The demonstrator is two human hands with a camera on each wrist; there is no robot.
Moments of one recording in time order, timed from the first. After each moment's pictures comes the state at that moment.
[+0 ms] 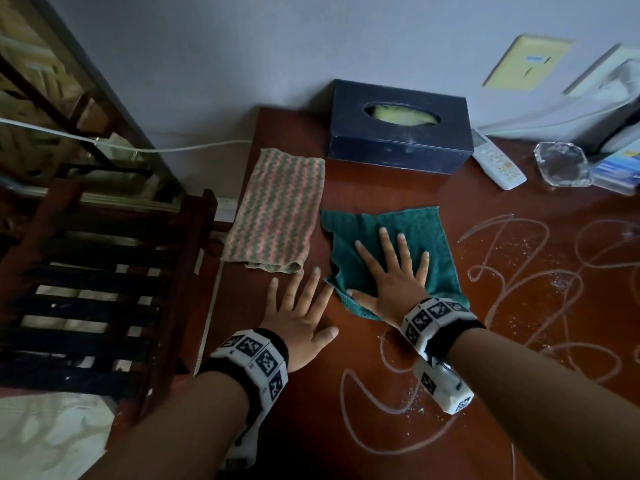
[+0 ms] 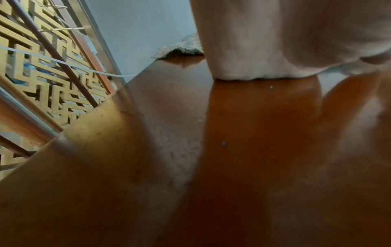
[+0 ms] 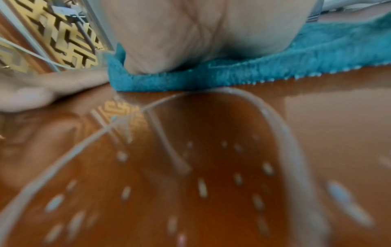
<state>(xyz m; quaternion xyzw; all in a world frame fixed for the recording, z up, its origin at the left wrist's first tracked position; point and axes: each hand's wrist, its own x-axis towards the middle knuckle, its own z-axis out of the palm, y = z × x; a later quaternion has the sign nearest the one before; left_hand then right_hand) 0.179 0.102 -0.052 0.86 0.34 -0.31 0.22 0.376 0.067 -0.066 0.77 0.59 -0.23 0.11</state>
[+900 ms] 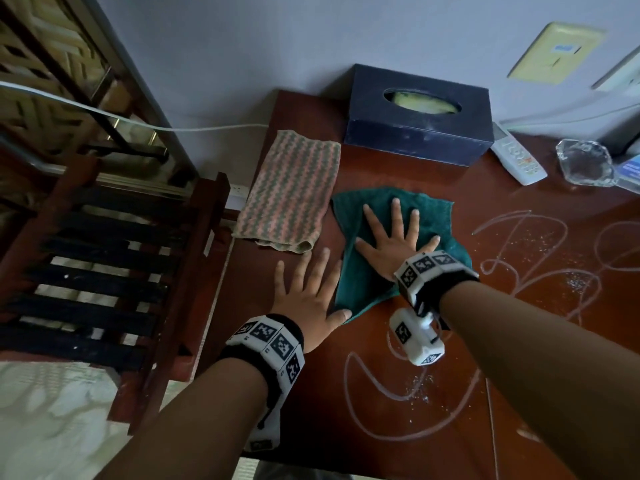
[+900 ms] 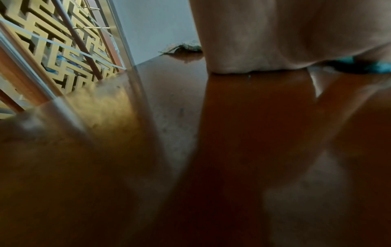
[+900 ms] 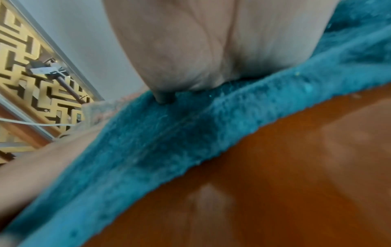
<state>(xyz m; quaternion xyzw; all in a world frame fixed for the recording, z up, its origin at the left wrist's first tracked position) 0.186 0.089 -0.063 0.85 0.42 -0.24 0.20 0.369 0.109 -0.060 0.81 0.51 -0.29 0.08</state>
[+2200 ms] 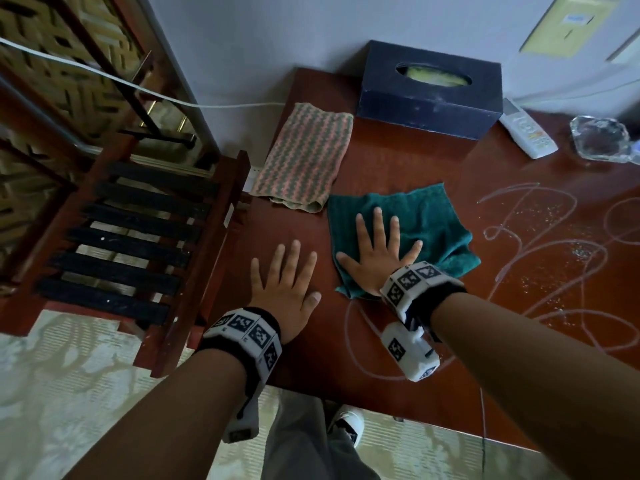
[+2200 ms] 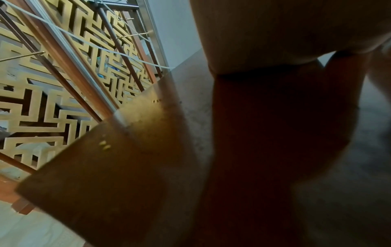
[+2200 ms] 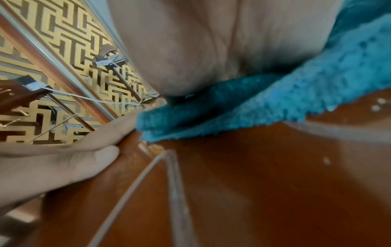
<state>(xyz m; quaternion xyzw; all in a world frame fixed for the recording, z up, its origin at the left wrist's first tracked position) 0.135 0.030 -0.067 0.81 0.50 -0.23 0.20 0.312 0.037 -0.060 0.77 0.56 -0.29 0.09</state>
